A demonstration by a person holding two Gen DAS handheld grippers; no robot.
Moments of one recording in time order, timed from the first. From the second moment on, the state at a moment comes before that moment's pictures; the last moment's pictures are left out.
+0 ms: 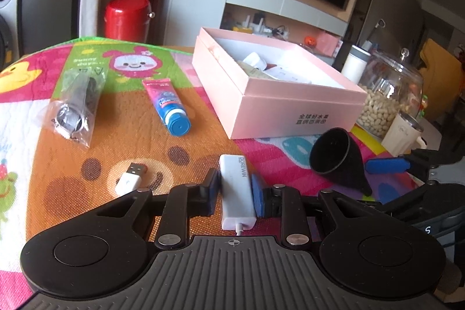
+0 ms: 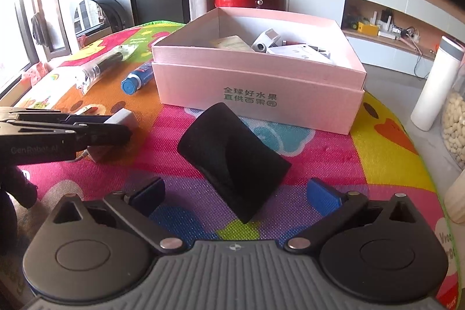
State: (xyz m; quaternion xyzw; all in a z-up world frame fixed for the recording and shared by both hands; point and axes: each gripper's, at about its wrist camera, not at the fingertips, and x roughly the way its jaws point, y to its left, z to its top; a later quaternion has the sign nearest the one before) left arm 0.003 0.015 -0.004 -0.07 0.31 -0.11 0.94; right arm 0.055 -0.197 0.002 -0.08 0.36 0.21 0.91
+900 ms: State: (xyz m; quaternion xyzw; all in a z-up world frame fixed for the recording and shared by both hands) left arm 0.000 0.005 -0.003 -0.03 0.31 -0.10 0.94; right arm 0.055 -0.195 0.002 -0.08 0.36 0.21 0.91
